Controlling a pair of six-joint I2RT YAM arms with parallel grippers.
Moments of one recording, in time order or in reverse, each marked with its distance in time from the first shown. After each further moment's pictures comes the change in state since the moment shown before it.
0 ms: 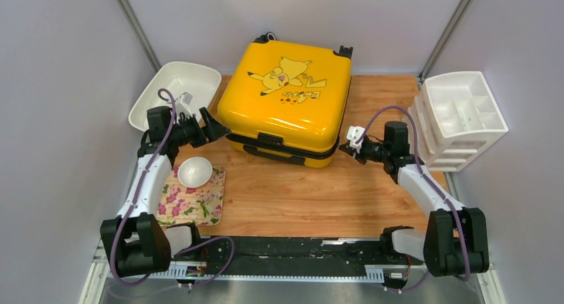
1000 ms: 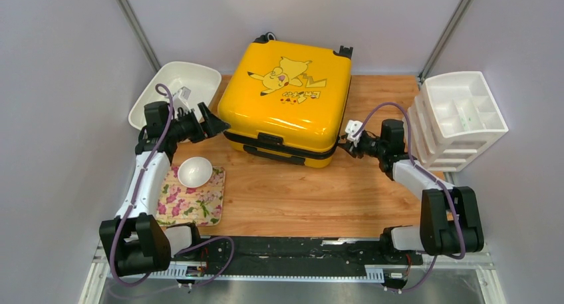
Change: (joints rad) left arm 0.000 0.003 0.045 -0.013 0.015 -0.002; right arm -0.001 0.116 -0.039 0.277 0.070 0.133
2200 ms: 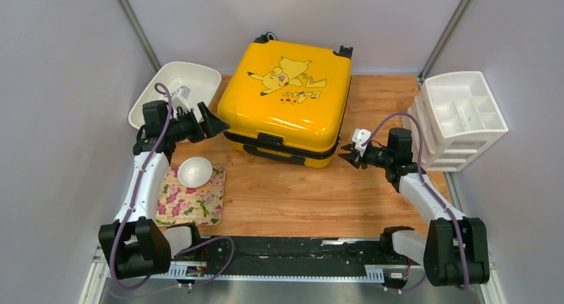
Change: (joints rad) left arm 0.000 -0.018 0.027 -0.058 0.008 0.022; right arm -0.045 -0.220 -0.066 -0.194 -0.114 0.032
